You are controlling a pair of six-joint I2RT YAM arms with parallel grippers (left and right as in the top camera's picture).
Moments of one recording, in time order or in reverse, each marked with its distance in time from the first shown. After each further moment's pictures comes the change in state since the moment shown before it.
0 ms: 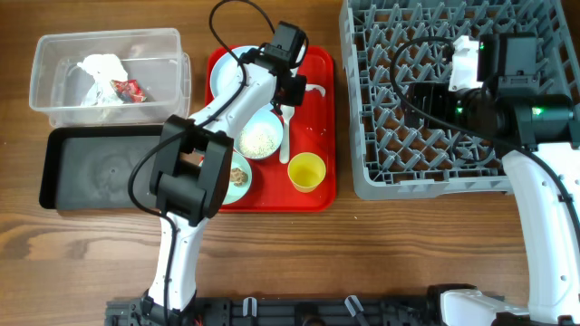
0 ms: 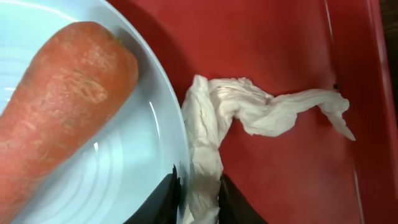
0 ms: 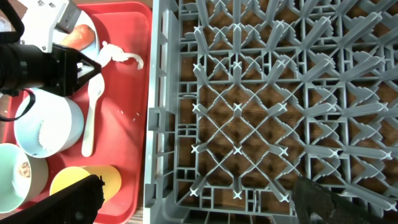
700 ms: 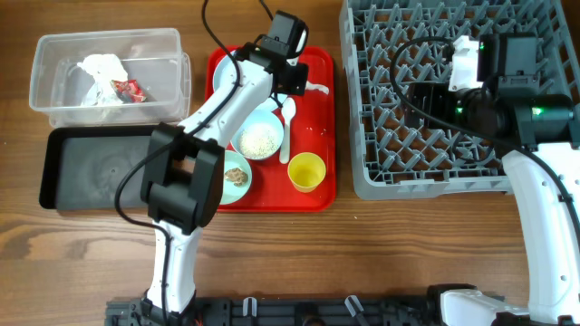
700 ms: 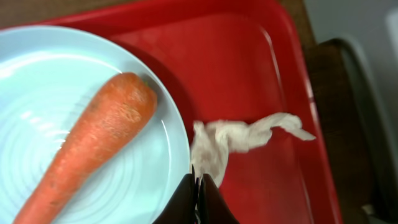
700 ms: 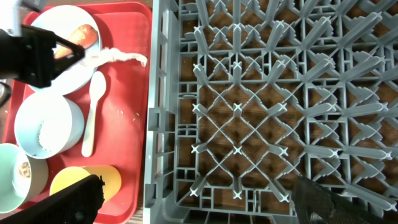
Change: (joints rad) left arm 0.000 -0.084 0.000 0.027 0.000 -0.015; right arm 0.000 0.000 0.000 0.000 0.000 0.000
